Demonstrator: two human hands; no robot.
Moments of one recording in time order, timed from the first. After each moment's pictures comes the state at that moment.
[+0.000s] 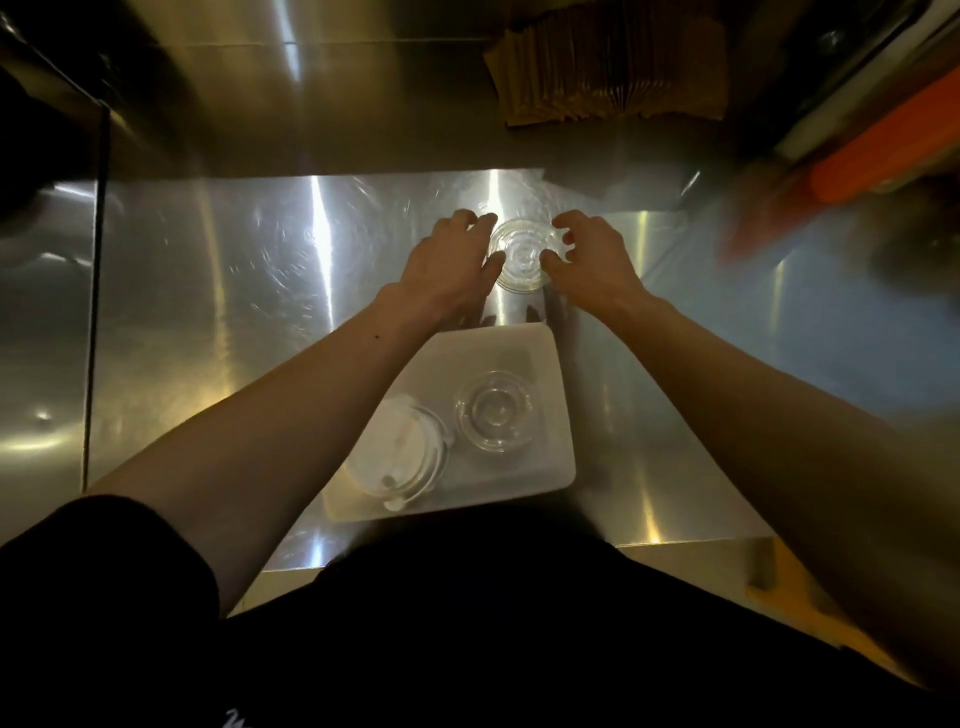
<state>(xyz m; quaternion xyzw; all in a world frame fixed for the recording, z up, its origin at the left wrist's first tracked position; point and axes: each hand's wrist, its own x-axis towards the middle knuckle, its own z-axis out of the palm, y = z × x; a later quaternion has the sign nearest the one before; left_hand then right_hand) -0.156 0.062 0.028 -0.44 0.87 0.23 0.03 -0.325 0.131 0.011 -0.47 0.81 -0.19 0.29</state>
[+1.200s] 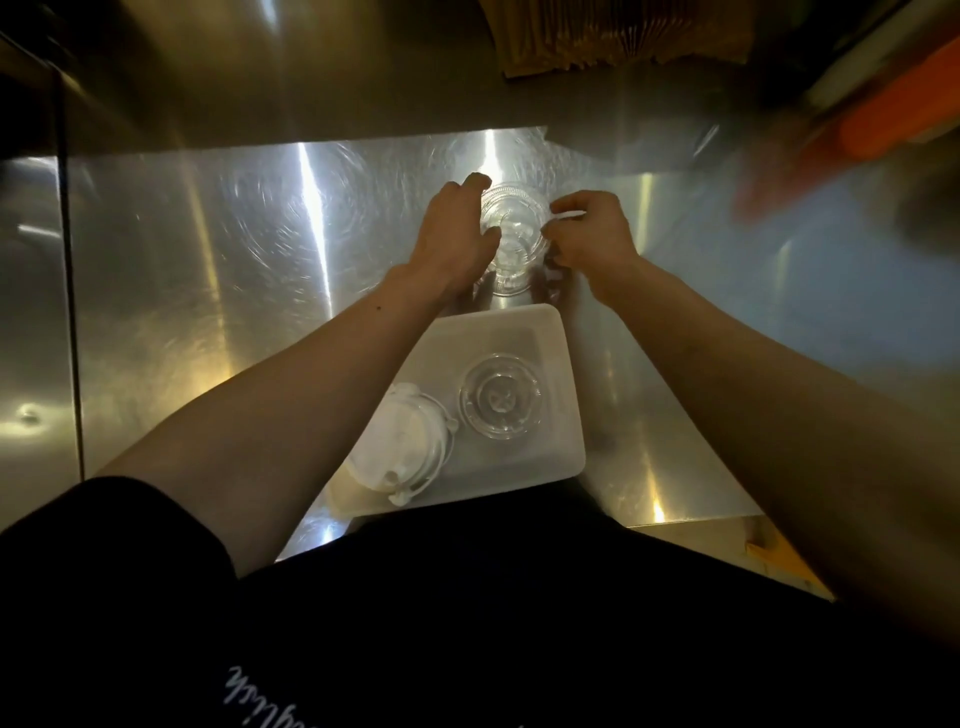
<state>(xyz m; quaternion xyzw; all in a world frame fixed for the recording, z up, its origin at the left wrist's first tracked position) -0.170 0.052 0.010 -0.50 0.78 0.36 -0.05 -0.319 0.114 -0.002 -0.20 0.82 -0.32 0.43</state>
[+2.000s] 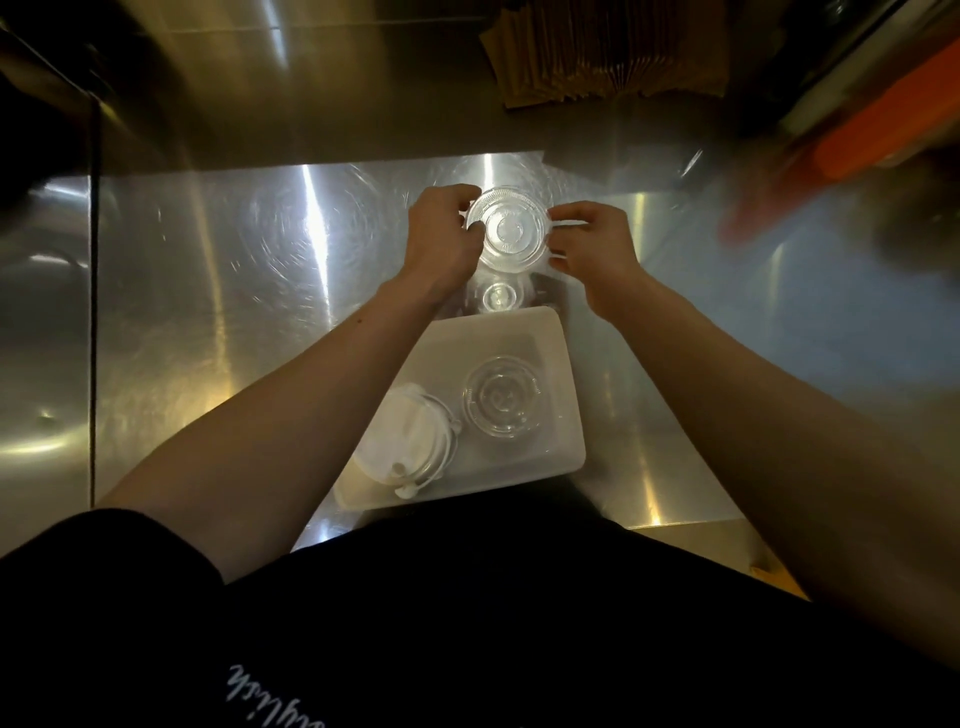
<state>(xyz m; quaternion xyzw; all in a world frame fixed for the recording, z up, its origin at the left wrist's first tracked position) -0.157 0.063 0.042 -0.55 0.71 0.40 -0.17 -0.308 0.129 0.022 -0.17 0.78 -0.42 0.44</state>
